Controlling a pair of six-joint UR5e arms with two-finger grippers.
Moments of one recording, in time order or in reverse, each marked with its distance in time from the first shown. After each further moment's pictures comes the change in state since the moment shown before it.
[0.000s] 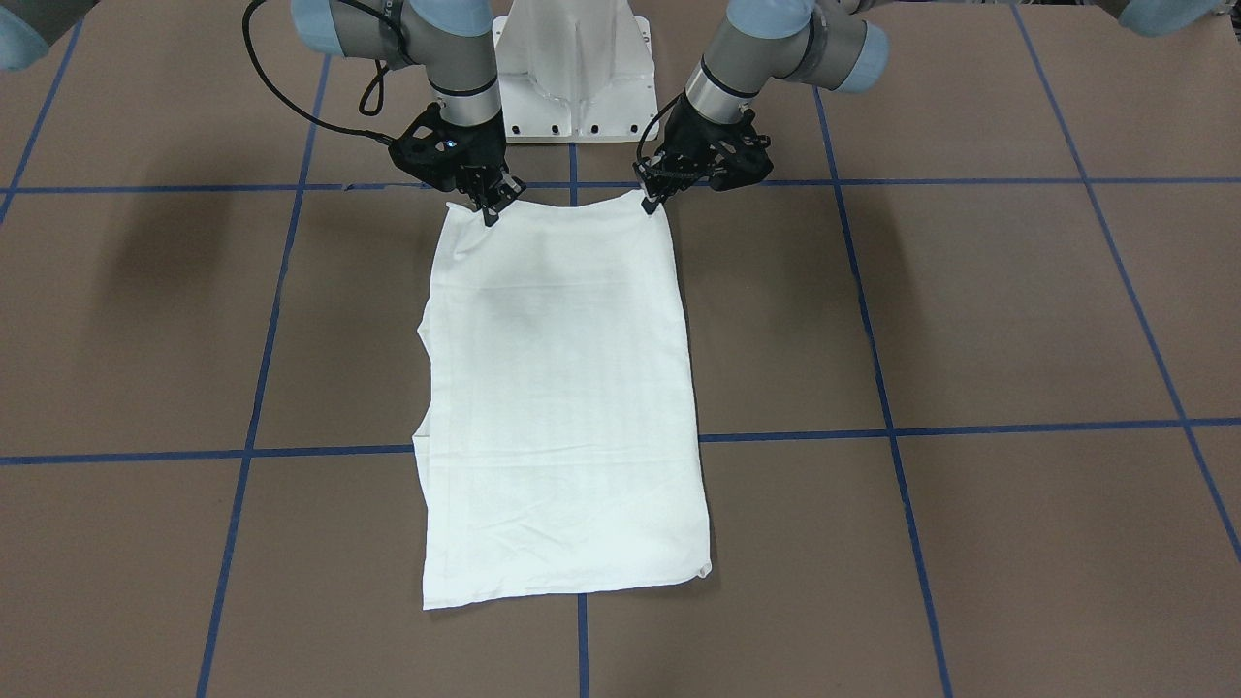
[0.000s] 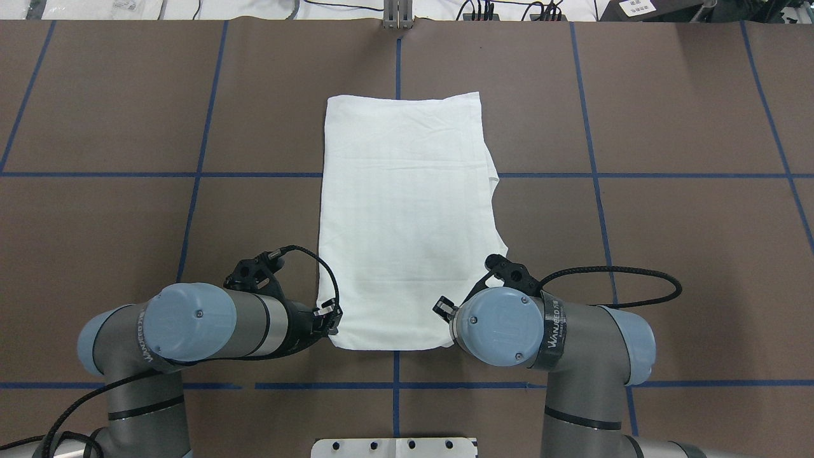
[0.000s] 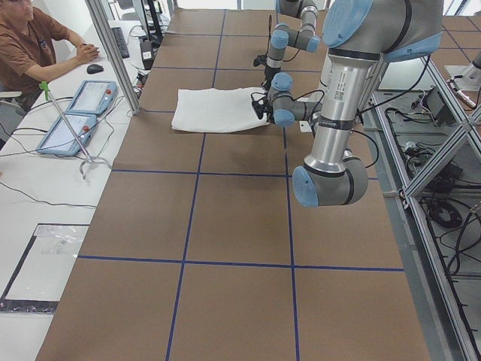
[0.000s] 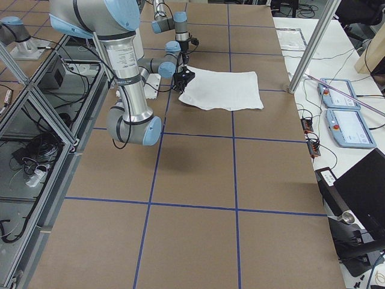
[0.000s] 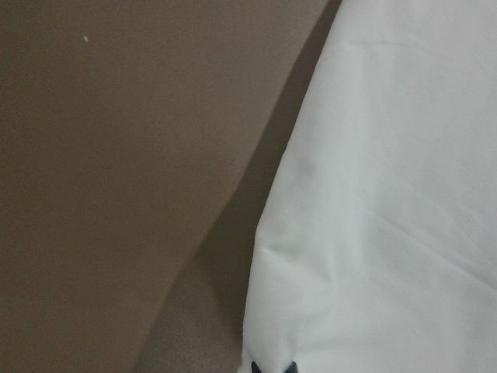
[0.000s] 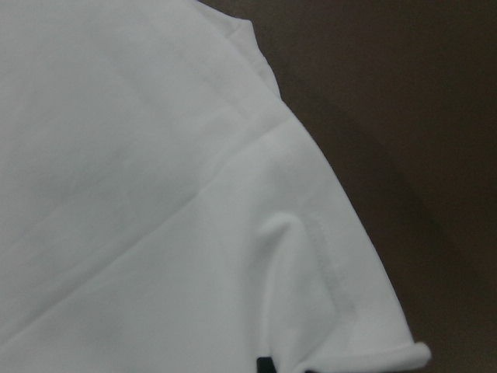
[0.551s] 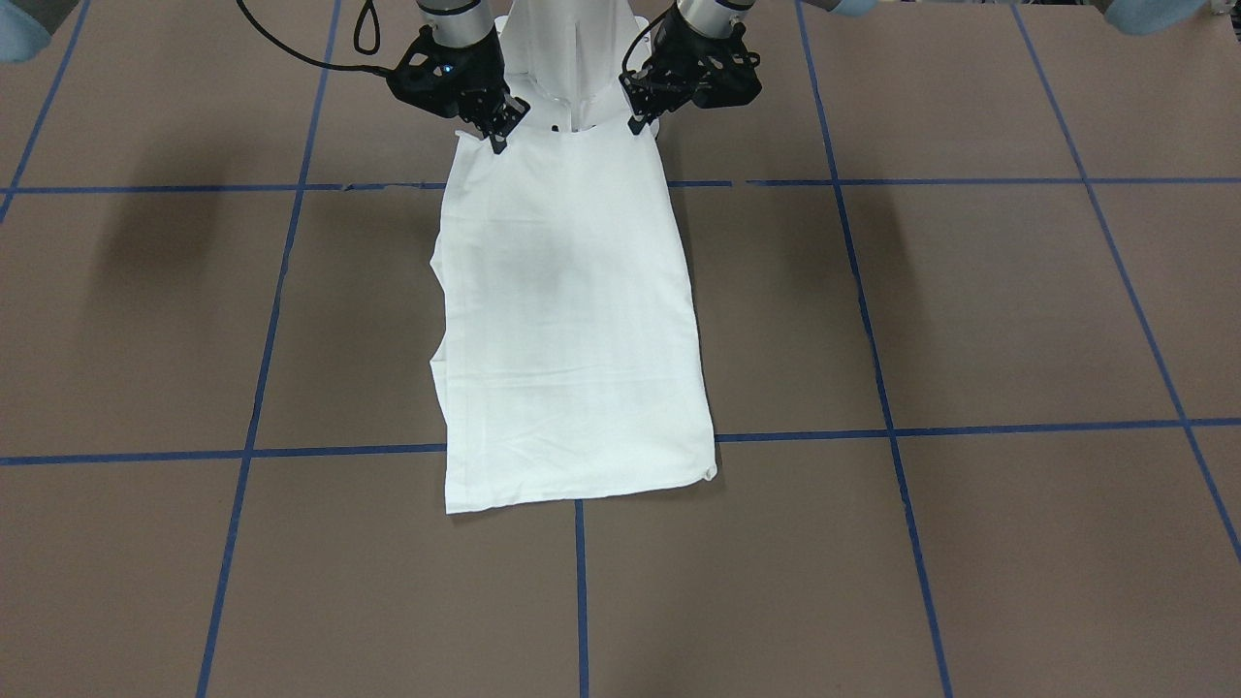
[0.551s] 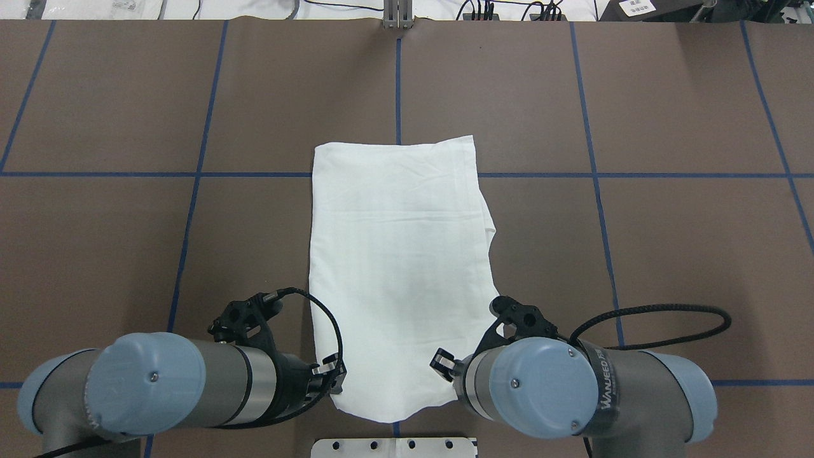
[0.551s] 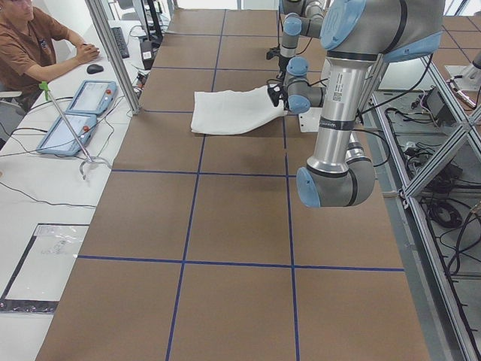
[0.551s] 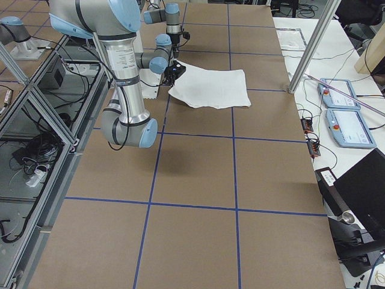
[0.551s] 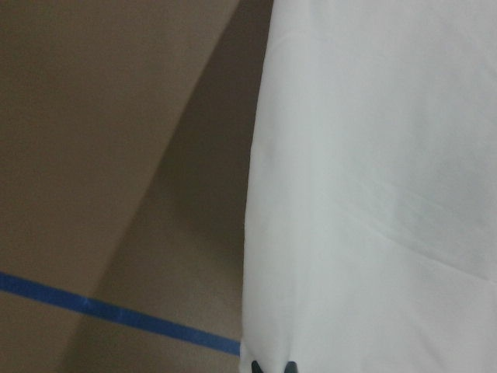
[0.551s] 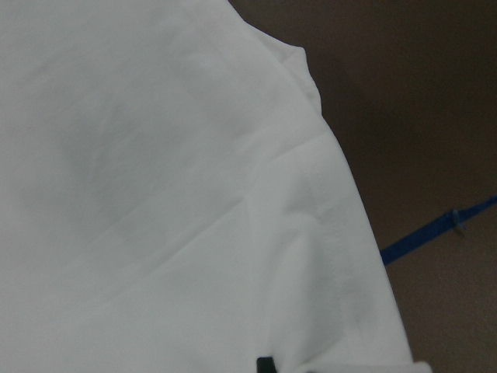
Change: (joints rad) left arm 0.119 0.022 -0.229 0.192 0.001 -0.016; right arm -0.114 -0.042 0.207 -0.073 0.044 -0.001
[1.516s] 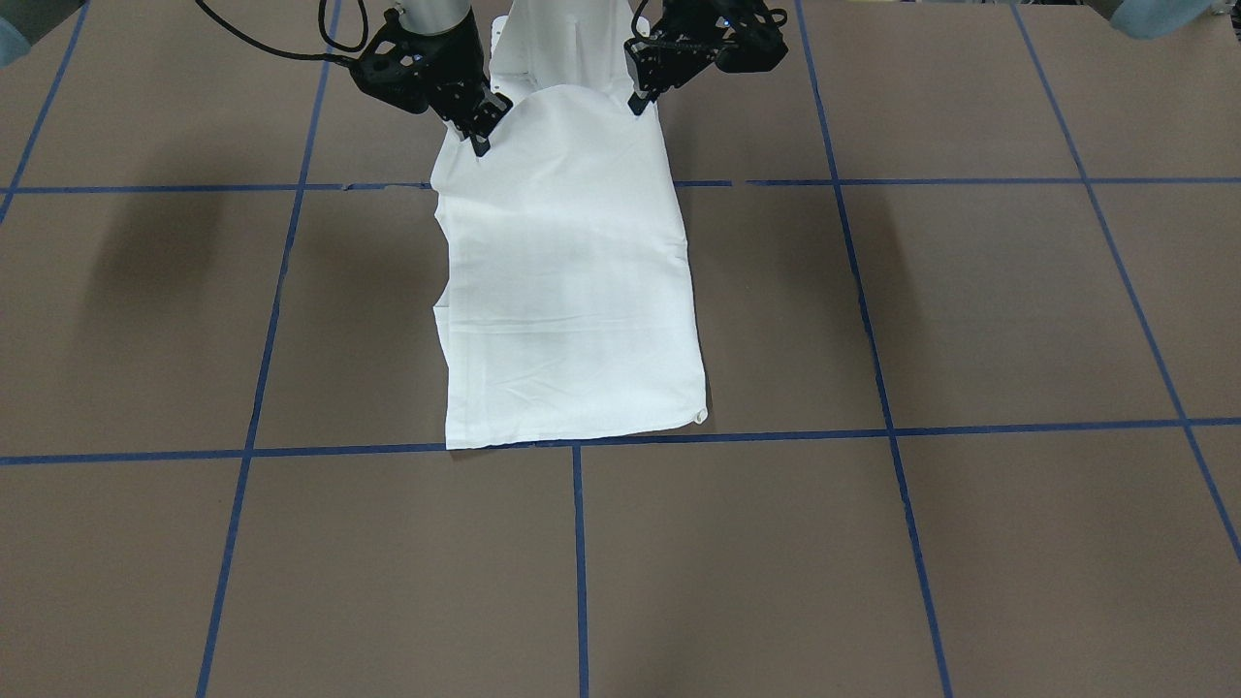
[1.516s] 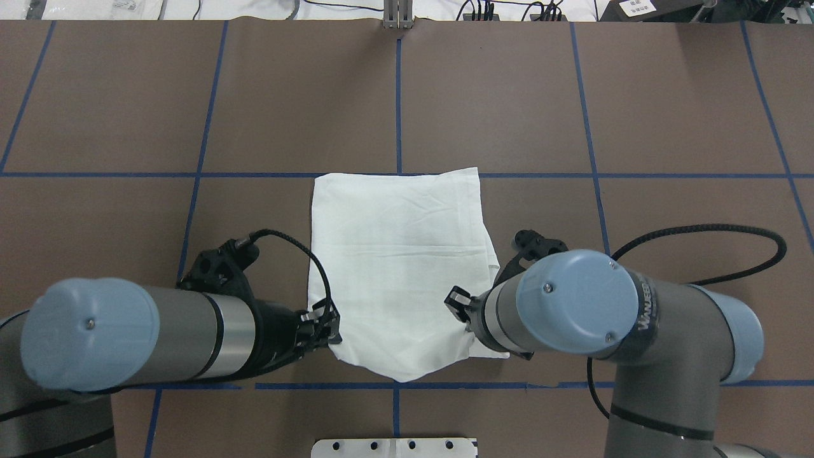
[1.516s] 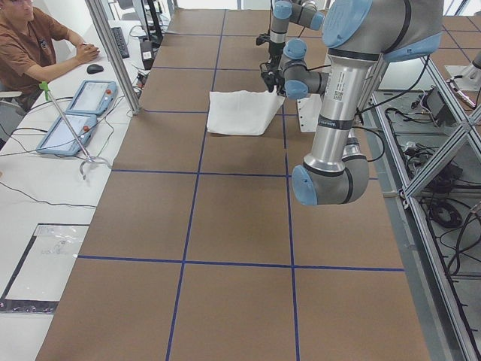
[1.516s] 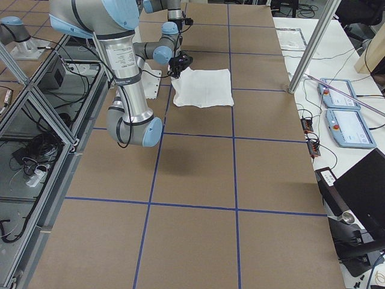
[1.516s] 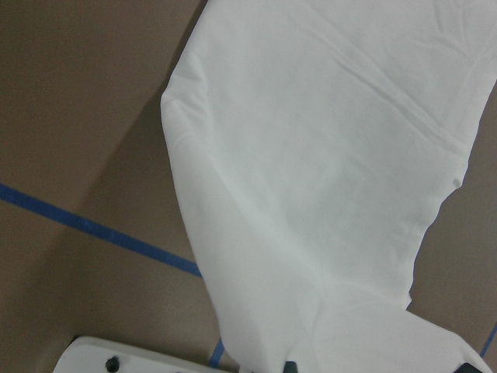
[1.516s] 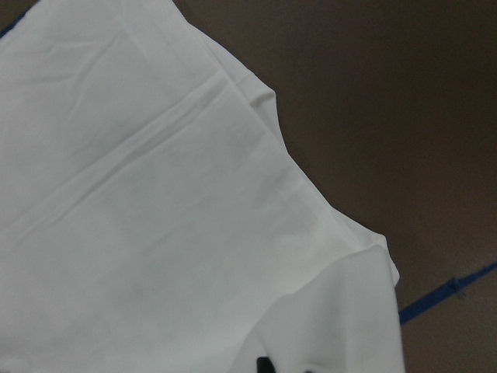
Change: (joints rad) left arm -0.153 -0.072 -0.048 0.061 -0.012 -0.029; right arm 0.208 0.060 0.011 -0.080 0.080 -0.075
